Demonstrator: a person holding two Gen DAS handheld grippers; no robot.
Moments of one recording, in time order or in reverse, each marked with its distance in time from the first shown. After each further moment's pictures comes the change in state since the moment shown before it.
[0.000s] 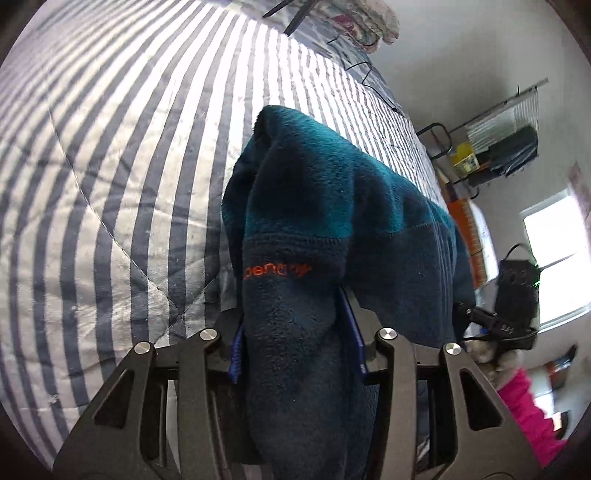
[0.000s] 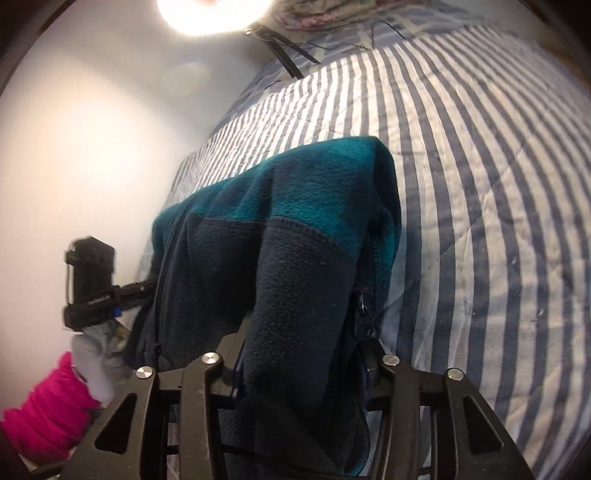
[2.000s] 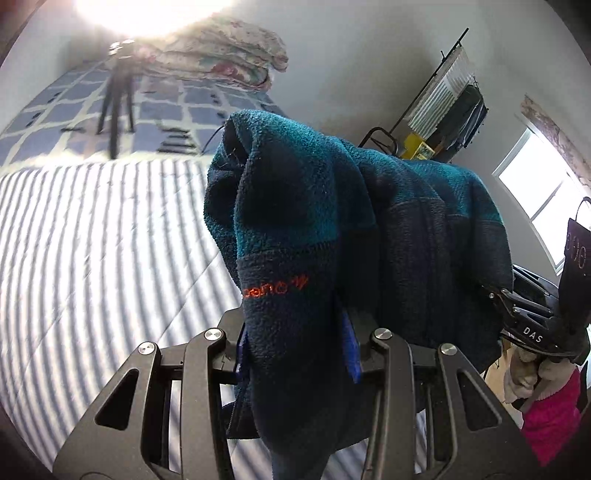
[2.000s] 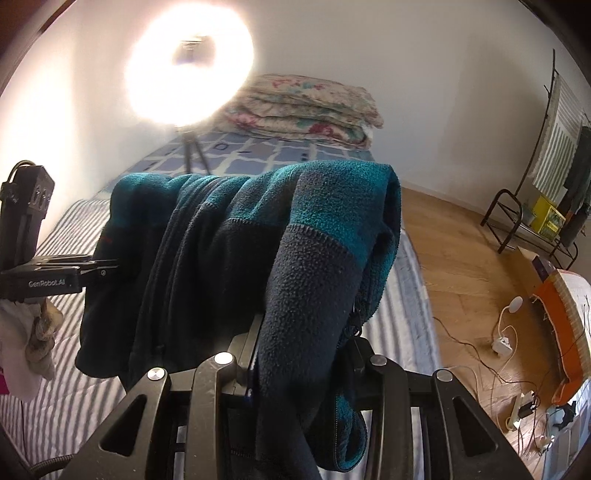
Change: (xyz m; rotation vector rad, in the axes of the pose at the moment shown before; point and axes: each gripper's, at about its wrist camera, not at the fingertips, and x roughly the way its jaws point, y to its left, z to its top) left arm 0.099 -0.216 0.146 0.337 -0.172 -0.072; right arm -0.130 -0.001 0.123 -0.280 -0.304 -0.660
